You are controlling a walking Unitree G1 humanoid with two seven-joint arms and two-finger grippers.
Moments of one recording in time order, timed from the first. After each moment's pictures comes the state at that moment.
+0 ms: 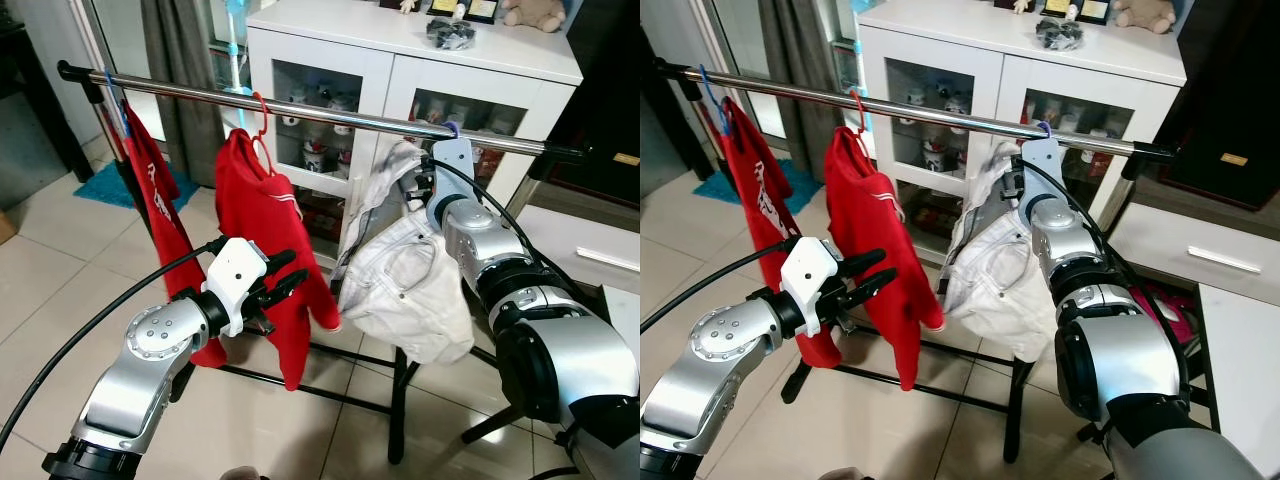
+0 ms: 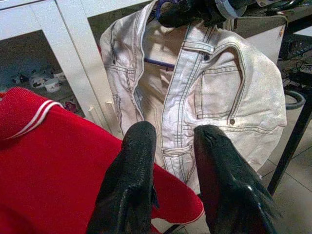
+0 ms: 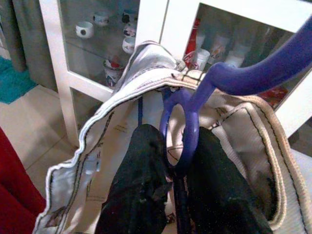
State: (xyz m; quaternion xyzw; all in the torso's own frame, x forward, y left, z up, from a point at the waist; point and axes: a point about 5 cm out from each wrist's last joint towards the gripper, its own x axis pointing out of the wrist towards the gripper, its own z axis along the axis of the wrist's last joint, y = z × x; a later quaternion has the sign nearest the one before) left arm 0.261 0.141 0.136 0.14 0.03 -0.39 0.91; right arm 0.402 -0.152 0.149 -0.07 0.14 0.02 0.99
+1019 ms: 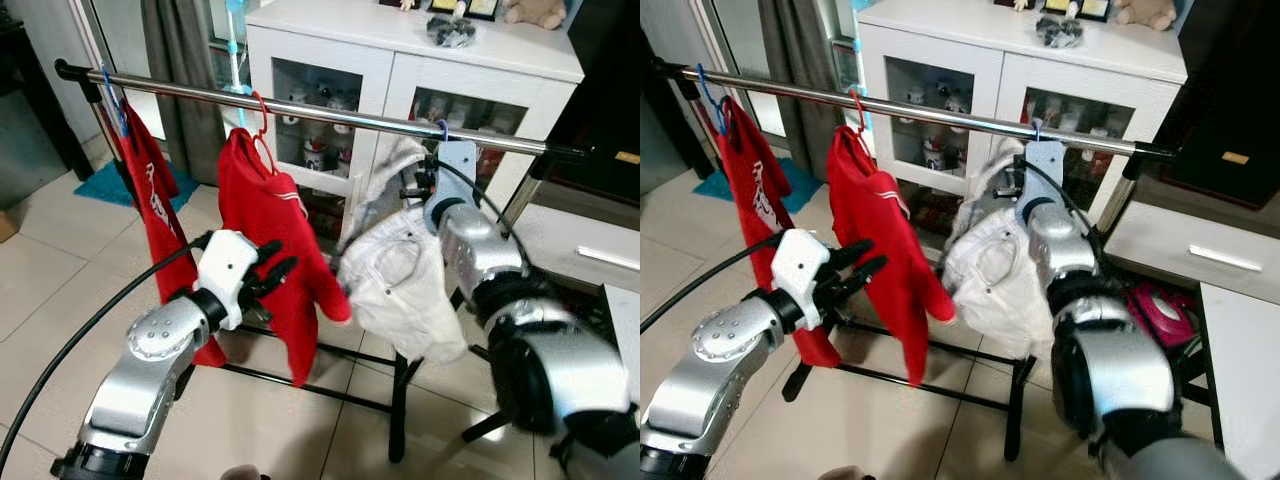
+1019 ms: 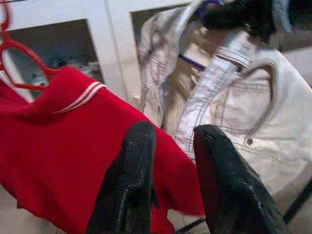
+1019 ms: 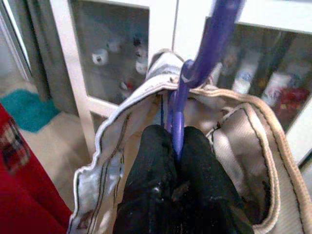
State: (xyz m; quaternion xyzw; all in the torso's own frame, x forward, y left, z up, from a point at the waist) left arm 0.265 0.147 0.135 0.09 0.03 -0.31 0.95; right arm 0.396 -0.147 0.146 0.00 0.09 0.03 1.00
